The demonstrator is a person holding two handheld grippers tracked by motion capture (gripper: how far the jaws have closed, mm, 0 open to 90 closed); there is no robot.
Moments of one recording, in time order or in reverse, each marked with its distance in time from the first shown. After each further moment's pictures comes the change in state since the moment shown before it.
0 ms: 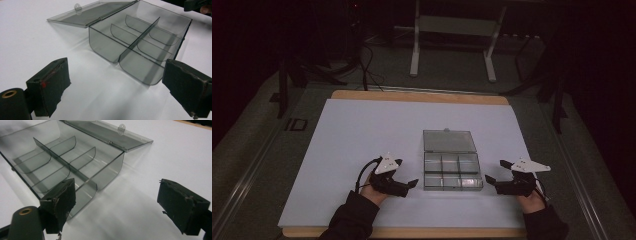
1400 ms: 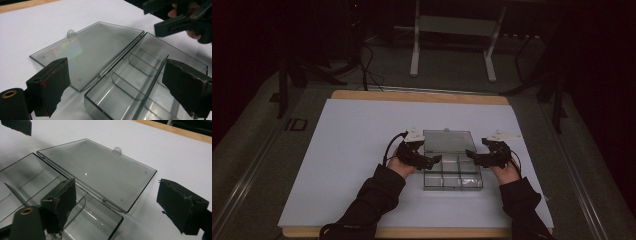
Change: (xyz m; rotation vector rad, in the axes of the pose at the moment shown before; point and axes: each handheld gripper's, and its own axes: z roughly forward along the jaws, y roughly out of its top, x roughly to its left) left arm 0.012 0.074 0.069 0.027 -0.043 -0.058; right arm -0.005 0.070 0.069 0.041 -0.037 0.057
